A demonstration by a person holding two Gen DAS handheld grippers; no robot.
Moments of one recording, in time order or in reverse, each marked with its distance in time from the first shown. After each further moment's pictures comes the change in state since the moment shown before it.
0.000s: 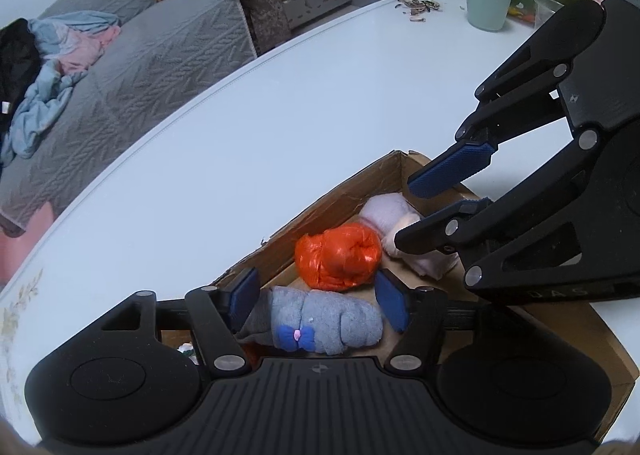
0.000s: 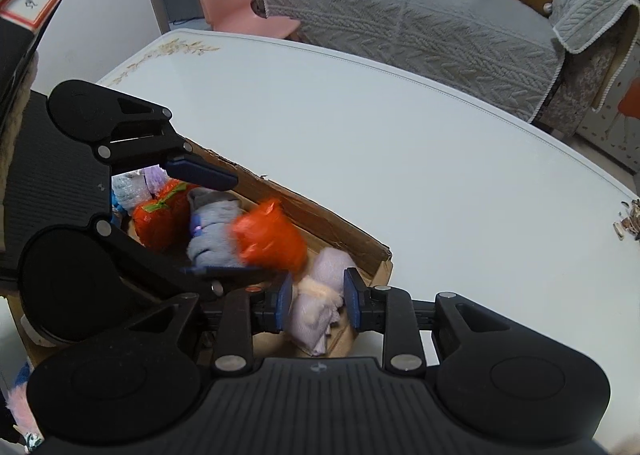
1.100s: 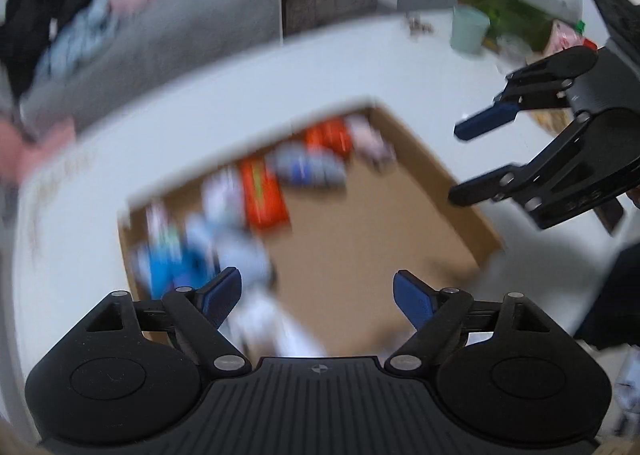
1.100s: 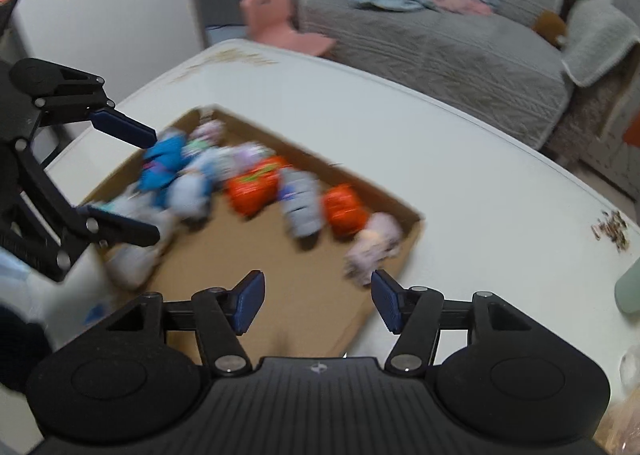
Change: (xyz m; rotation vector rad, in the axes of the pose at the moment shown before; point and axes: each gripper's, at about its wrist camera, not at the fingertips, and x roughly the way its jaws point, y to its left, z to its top) left arm -0.152 0.008 -0.102 -0.204 0.064 -0.096; right arm -0.084 0.057 -0.039 -0.058 -0.051 0.046
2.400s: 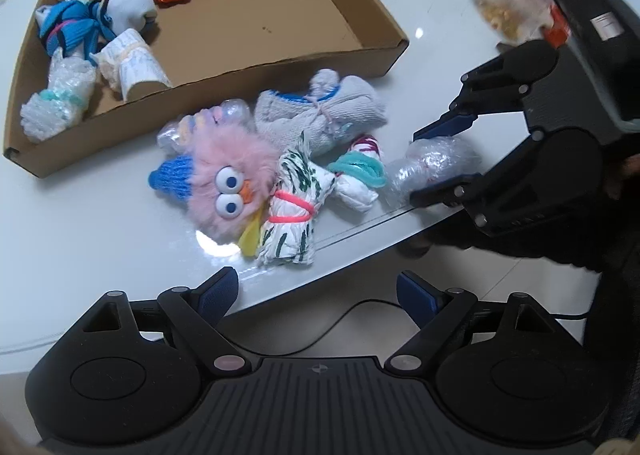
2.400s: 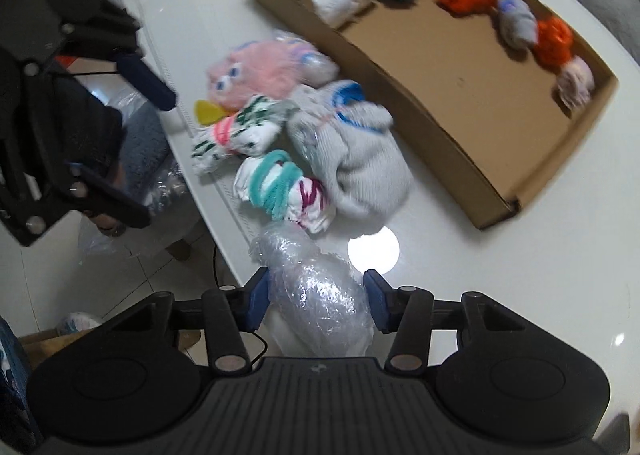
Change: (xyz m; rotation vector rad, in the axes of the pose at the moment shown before) left arm 0.031 -0.069 -0.125 -0.149 0.202 -0.222; right arm 0.041 0.082 -0.113 -0.178 0.349 0.105
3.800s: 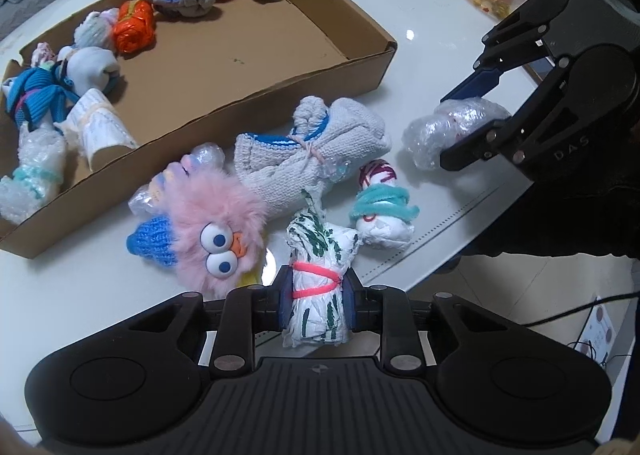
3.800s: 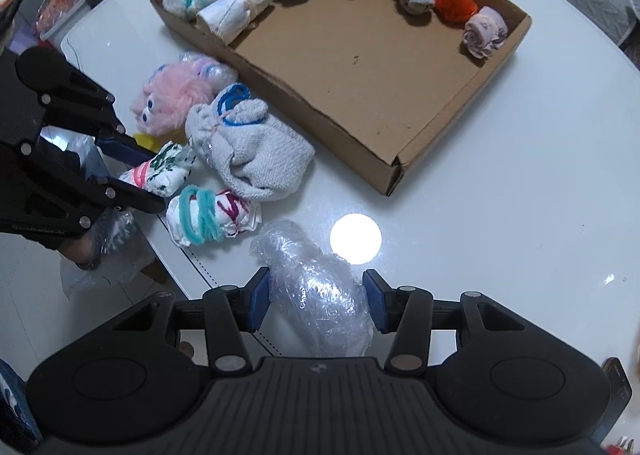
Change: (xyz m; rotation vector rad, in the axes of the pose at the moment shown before) left arm 0.027 -0.017 0.016 0.213 -0.057 0.086; right arm -0.006 -0.031 -0.025 0.227 -0.046 -0.066
